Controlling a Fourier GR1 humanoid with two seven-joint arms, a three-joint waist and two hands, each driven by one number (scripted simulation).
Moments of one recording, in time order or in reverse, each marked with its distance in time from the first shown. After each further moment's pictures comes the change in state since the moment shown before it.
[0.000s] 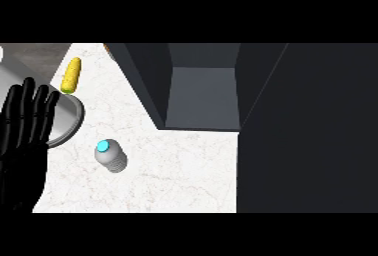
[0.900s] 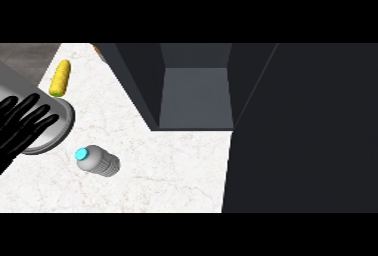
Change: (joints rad) left arm 0.011 0.385 0.184 0.069 0.828 -0.489 0.307; right arm 0.202 0.040 0.243 -0.284 -0.004 0.057 0.149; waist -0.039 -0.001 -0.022
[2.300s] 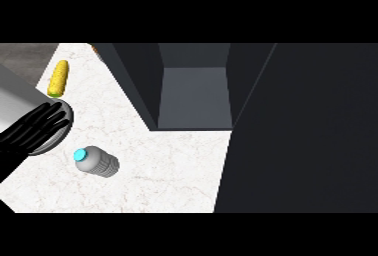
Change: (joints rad) left arm -0.032 -0.091 0.090 0.268 -0.256 -0.244 -0.009; right arm -0.063 0.037 0.276 -0.085 0.122 -0.173 0.195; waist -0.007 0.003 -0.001
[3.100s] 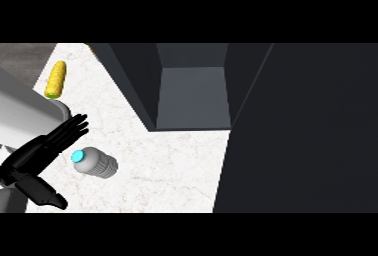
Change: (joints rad) left arm -0.094 -0.035 -0.016 0.500 -0.446 -0.087 -0.386; right arm -0.031 -0.045 0.056 -0.005 0.015 -0.078 0.034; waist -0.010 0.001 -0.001
